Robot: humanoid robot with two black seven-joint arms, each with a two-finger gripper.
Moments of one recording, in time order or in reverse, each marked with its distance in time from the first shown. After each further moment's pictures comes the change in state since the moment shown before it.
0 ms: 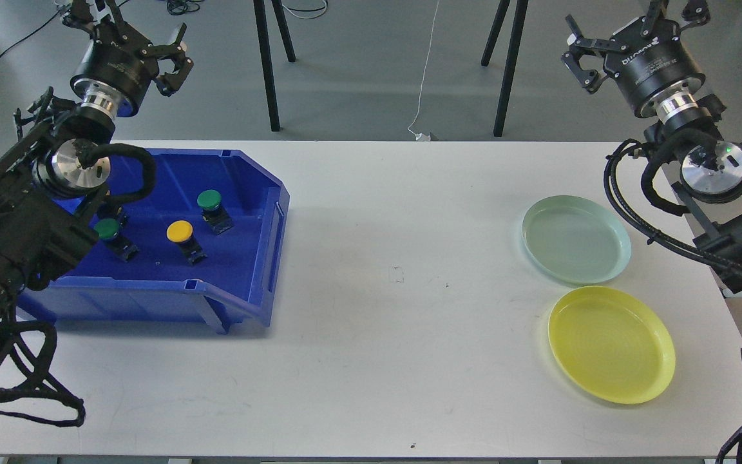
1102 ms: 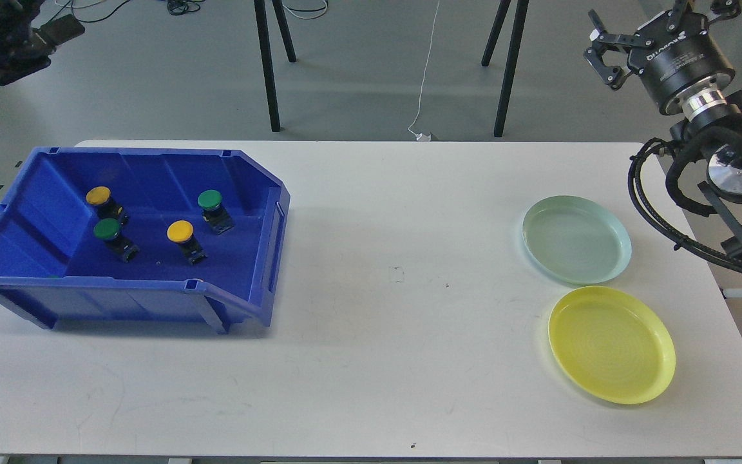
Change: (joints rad) left arm 0.059 0.787 0.175 -0.703 0.919 -0.063 -0.001; right arm -0.040 -0.082 0.011 0.094 0.000 -0.041 0.005
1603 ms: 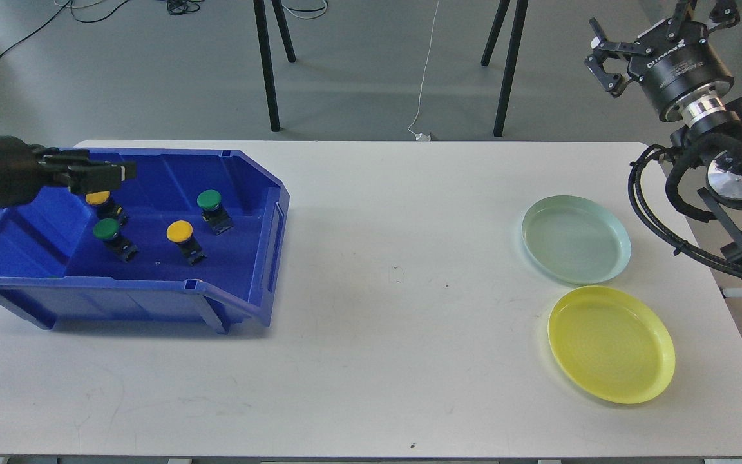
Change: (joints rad) left arm 0.032 -0.013 0.235 -0.056 0.825 0.054 -0.037; right arm -0.016 -0.001 0.001 0.000 0.000 -0.004 0.004
